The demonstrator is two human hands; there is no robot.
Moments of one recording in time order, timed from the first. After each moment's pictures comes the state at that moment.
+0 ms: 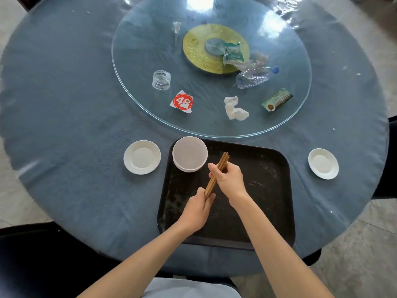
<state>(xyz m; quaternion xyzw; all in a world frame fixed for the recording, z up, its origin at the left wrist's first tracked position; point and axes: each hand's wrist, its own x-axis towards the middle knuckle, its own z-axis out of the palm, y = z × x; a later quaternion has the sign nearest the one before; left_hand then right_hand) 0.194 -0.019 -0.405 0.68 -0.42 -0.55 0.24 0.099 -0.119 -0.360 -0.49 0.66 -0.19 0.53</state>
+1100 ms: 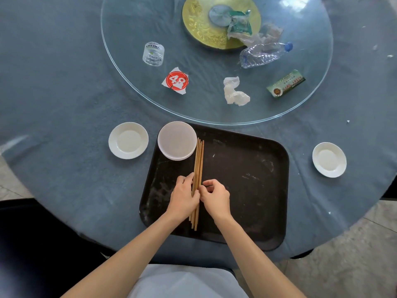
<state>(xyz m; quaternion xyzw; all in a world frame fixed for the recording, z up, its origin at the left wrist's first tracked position) 0.174 -0.030 -0.449 0.78 -0.44 -0.41 0.19 0.060 -0.073 -0.441 -0.50 0.70 -0.06 0.51</state>
